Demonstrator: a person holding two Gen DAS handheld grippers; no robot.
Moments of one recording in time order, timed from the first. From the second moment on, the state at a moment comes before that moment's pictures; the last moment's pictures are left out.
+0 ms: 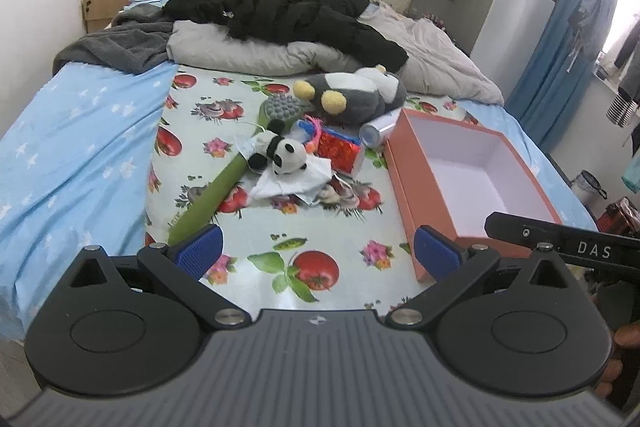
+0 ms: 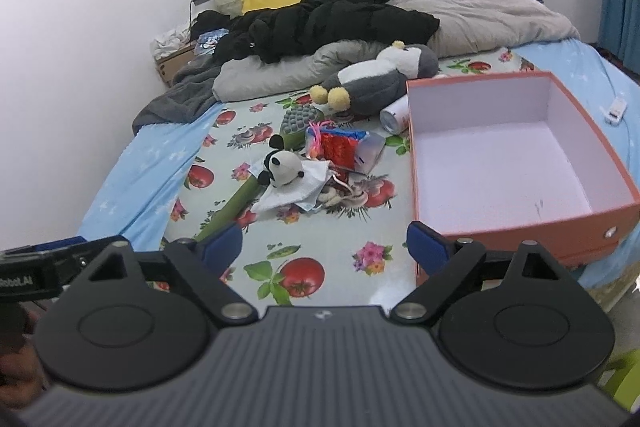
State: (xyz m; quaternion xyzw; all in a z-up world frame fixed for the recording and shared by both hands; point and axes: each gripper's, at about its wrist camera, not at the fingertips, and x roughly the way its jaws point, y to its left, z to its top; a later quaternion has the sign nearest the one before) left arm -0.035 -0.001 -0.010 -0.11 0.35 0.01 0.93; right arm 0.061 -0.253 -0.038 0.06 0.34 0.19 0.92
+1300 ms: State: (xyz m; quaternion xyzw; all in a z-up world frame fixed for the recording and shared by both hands) left arm 0.171 0.053 -0.101 -0.23 0.43 0.02 0.87; right arm 0.258 -0.186 -0.105 0.06 0.41 0.21 0.88
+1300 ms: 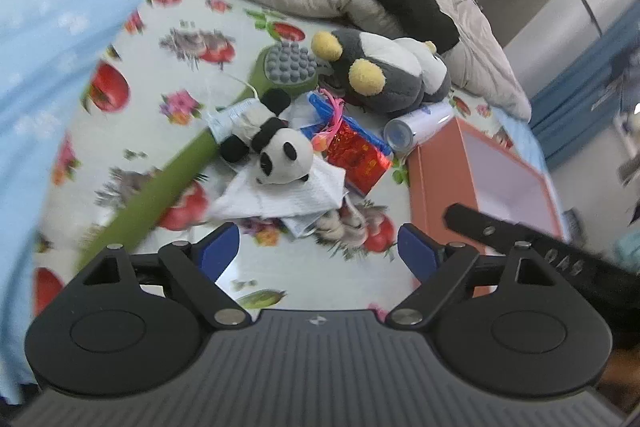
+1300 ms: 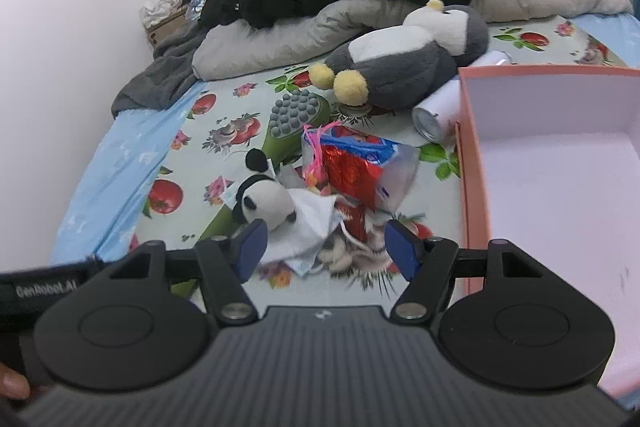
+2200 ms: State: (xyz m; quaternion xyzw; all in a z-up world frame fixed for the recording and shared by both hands) left arm 0.312 0.096 -0.212 -0.31 0.48 0.03 0.82; right arm 0.367 -0.144 -0.194 0.04 0.47 0.15 0.87
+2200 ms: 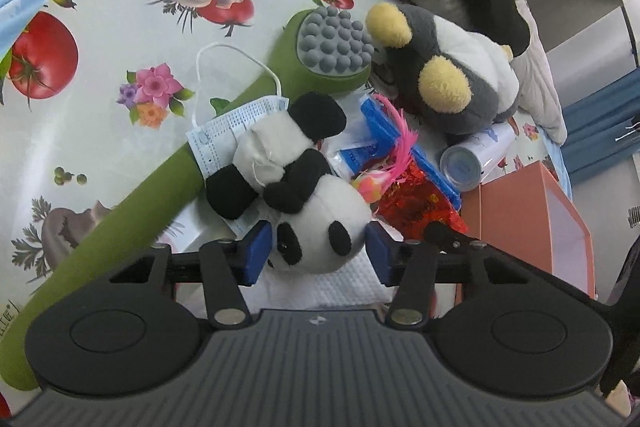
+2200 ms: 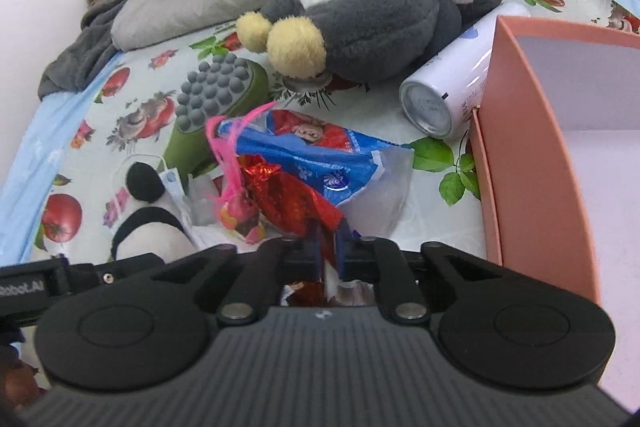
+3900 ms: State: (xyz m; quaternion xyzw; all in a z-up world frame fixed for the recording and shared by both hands) left arm 0.078 0.058 -0.184 -0.25 0.45 0.06 0.85; right arm 0.141 -0.189 -0.194 0.01 0.42 0.20 0.88
